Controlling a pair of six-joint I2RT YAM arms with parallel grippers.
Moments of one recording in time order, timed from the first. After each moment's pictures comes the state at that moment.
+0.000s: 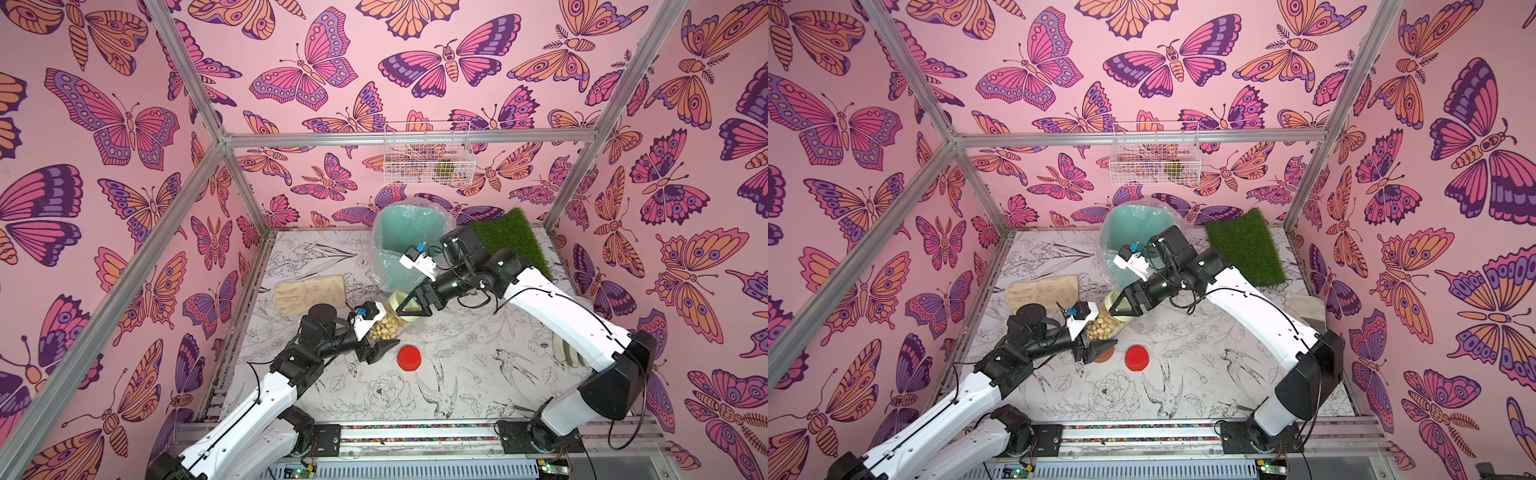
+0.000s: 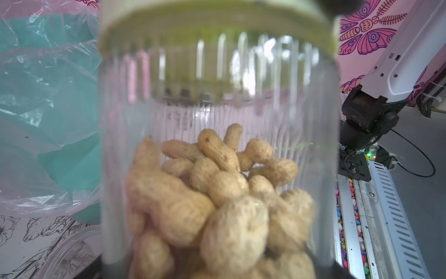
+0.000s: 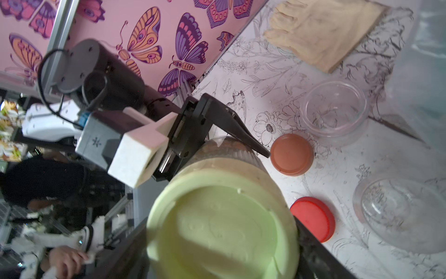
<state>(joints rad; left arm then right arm) -0.50 0.83 0.51 -0.03 0.62 0.21 0.70 1.57 1.58 -0.88 -0.81 0.07</state>
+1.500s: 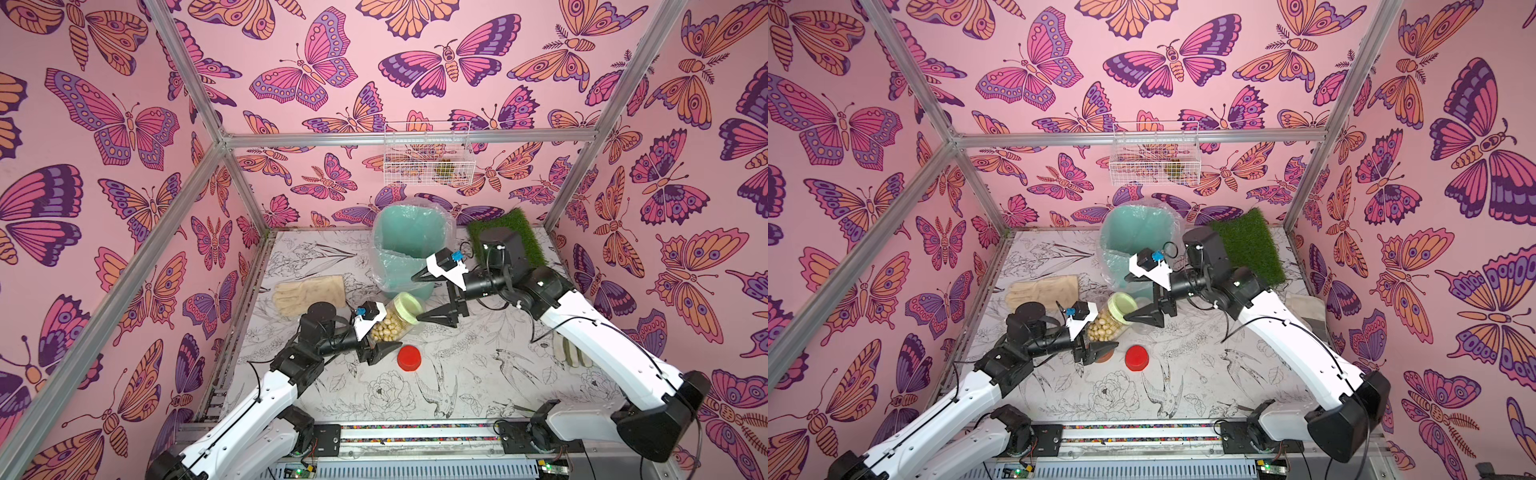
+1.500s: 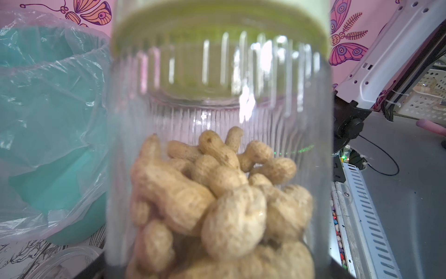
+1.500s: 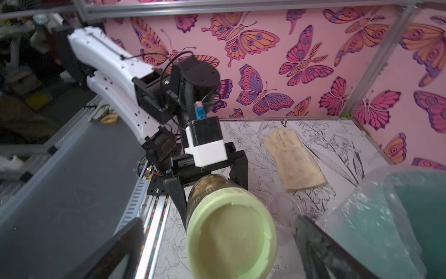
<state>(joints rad) -0.50 0.84 0.52 -0.01 0.70 0.20 0.63 1.31 1.38 -0.54 -0.88 -0.29</state>
